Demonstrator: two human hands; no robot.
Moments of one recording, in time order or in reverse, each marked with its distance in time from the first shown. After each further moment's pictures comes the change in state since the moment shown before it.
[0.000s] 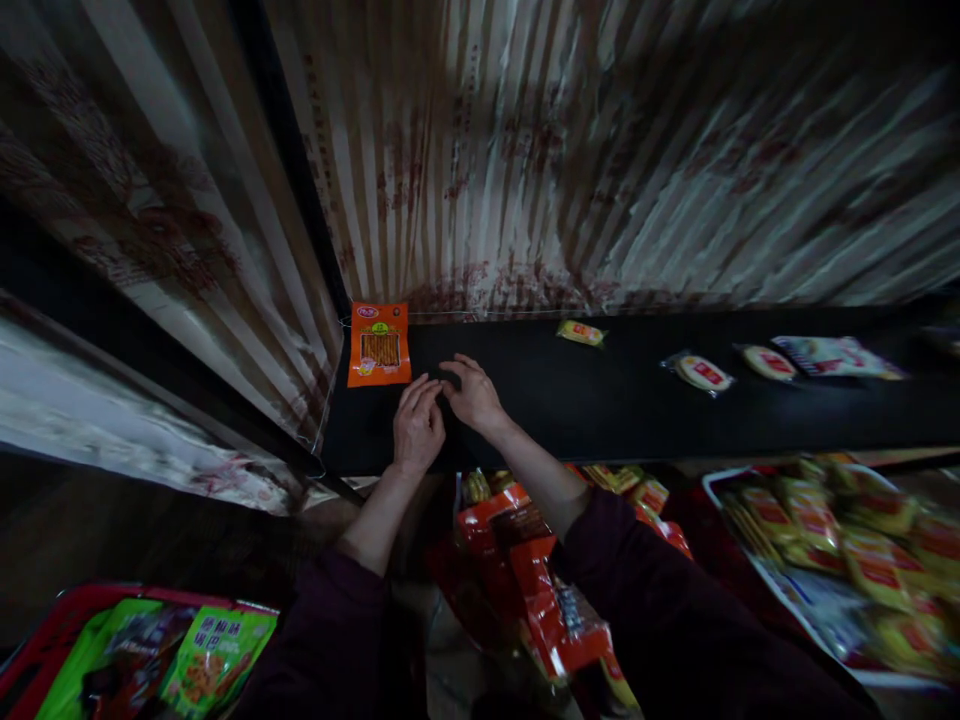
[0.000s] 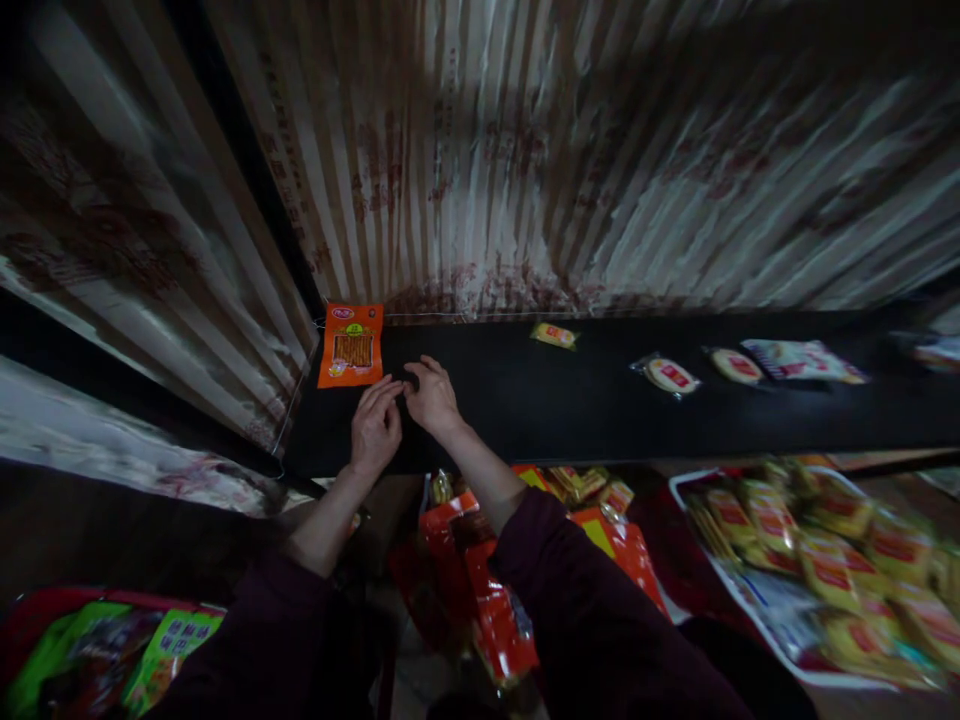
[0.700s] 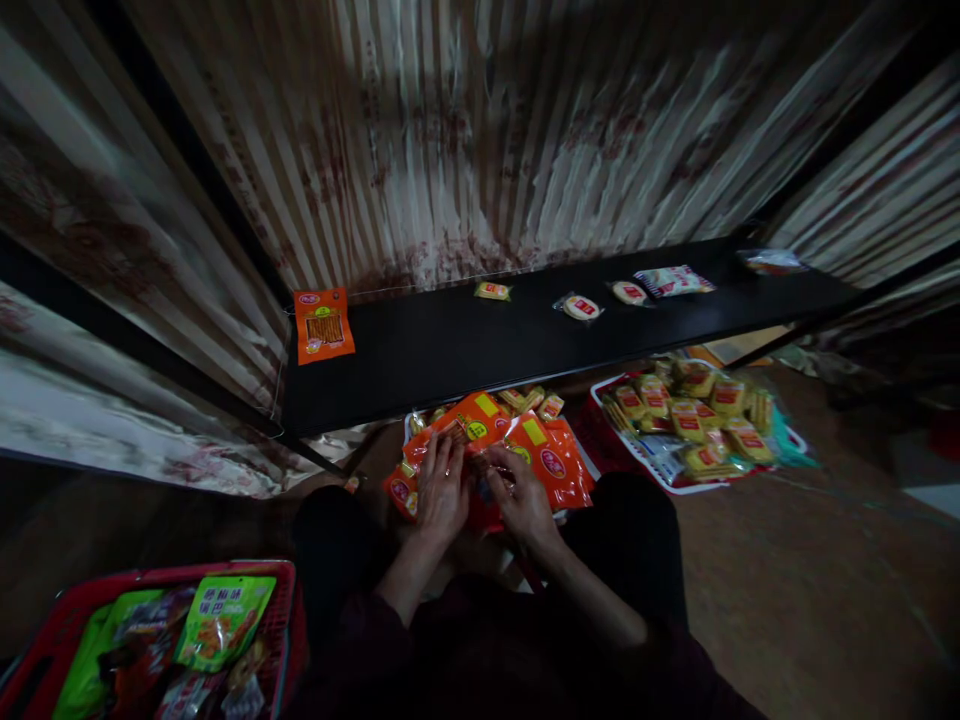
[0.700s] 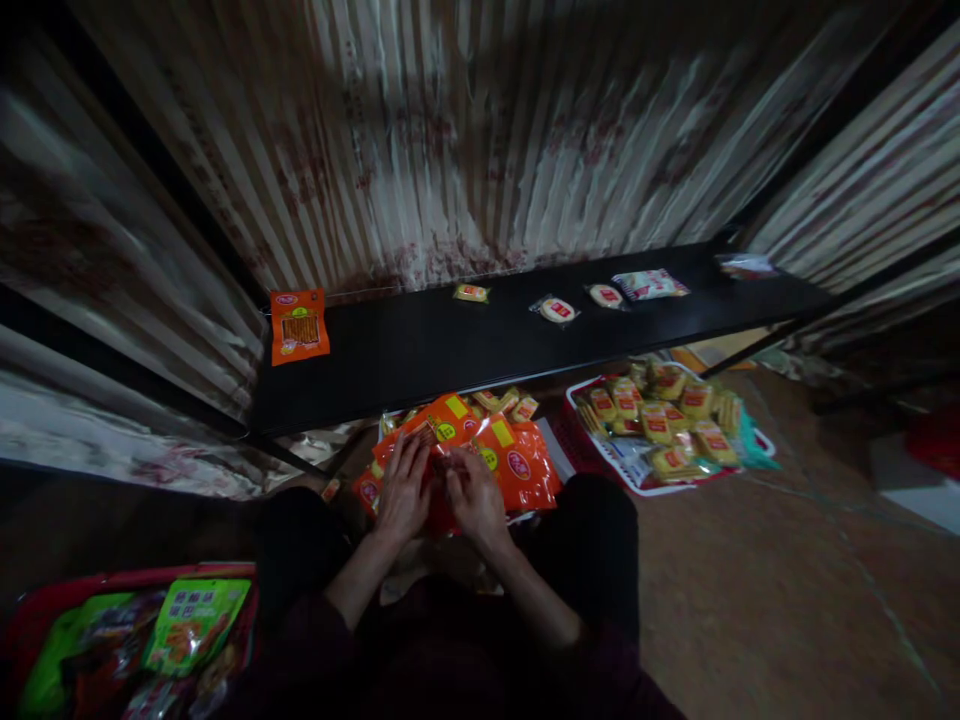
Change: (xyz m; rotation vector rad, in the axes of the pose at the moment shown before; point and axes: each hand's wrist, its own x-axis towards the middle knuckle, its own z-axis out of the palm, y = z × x) left_hand -0.174 0.144 0.004 0.091 -0.607 -0.042; right_hand -0.287 0.078 -0.065 0.332 0.239 0.275
